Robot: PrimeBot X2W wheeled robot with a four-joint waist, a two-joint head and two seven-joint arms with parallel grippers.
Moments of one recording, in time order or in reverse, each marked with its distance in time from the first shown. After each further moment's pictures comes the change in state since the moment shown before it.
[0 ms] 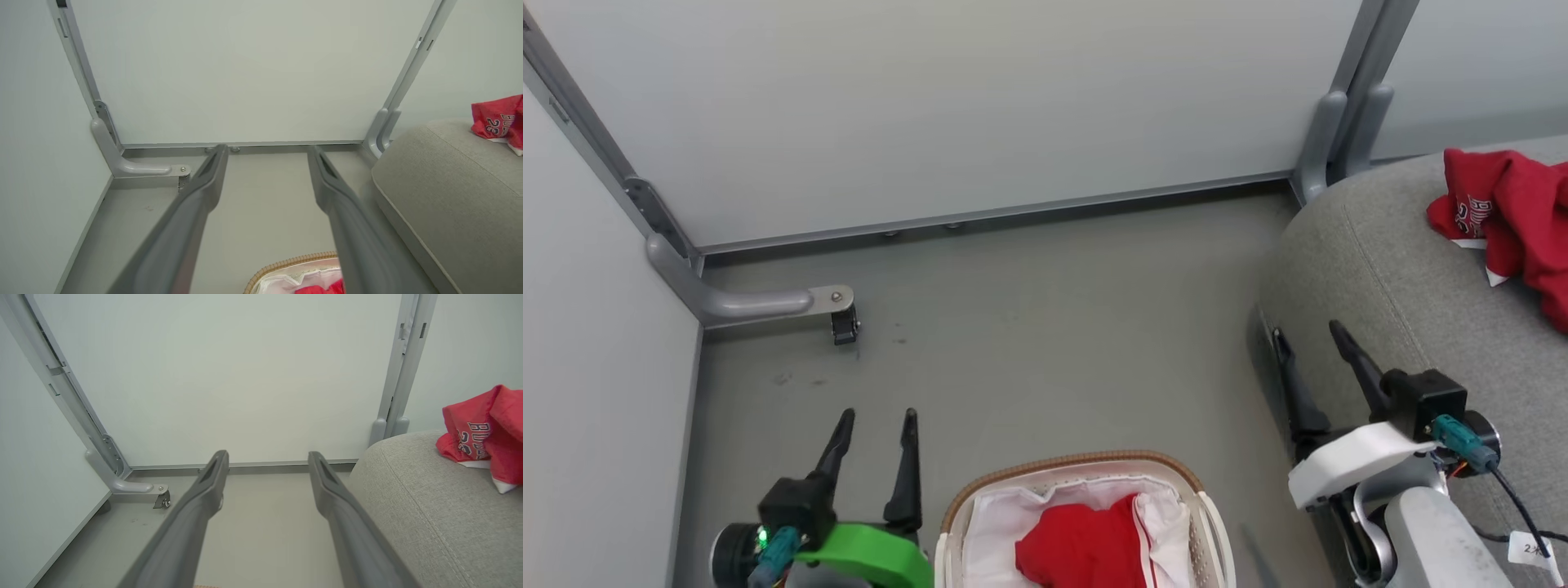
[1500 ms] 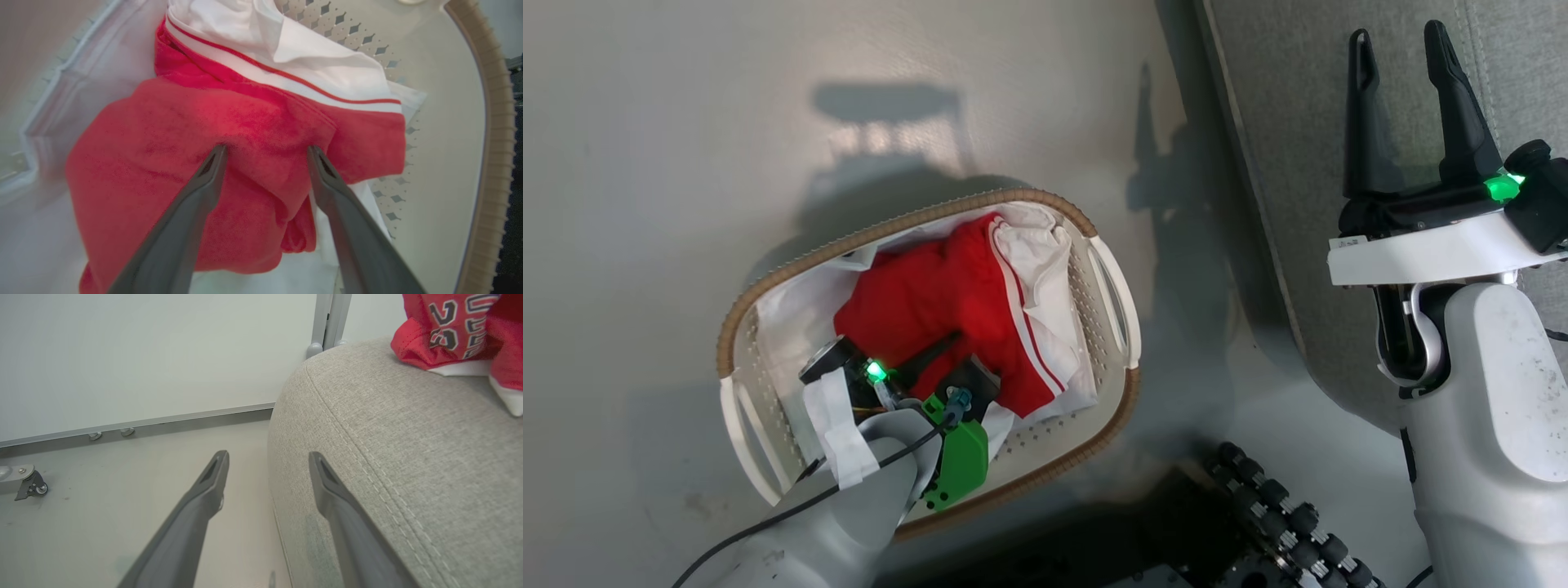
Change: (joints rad) left arm -0.692 -0.003 -0.654 0.856 0.198 -0.026 0.000; right arm -0.338 -0.002 -0.057 -0.254 0.077 0.000 0.000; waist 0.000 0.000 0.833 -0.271
